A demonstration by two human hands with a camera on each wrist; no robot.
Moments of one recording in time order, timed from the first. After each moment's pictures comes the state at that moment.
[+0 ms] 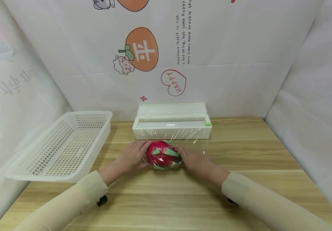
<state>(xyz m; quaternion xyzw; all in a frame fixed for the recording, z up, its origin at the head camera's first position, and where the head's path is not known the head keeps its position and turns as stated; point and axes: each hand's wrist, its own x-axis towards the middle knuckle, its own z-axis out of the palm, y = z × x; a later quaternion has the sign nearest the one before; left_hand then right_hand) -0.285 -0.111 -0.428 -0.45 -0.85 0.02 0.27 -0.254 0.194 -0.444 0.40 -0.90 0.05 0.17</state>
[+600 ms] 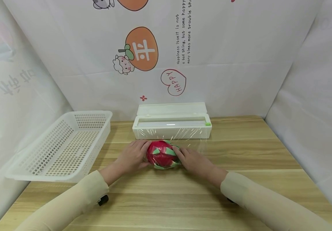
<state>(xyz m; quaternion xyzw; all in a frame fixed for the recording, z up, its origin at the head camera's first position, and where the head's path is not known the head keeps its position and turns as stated) -0.286 -0.109 -0.430 -0.44 -0.85 0.02 0.27 -0.253 0.190 -0.446 0.41 -0.89 -0.02 0.17</state>
